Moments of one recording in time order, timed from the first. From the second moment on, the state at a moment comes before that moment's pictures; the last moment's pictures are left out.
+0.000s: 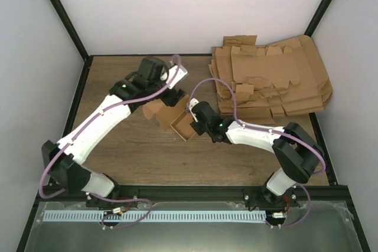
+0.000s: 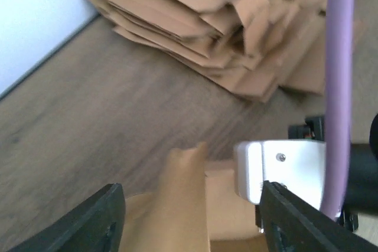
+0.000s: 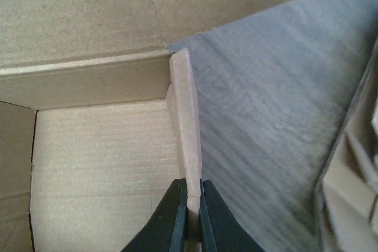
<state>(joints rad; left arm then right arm) -0.62 1.49 1.46 -0.72 0.16 0.27 0.85 1.58 0.88 -0.06 0.33 -0.11</state>
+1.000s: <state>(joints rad) -0.48 1.24 1.07 -0.54 0.38 -0.13 0.82 1.59 0.89 -0.29 0.05 0.26</state>
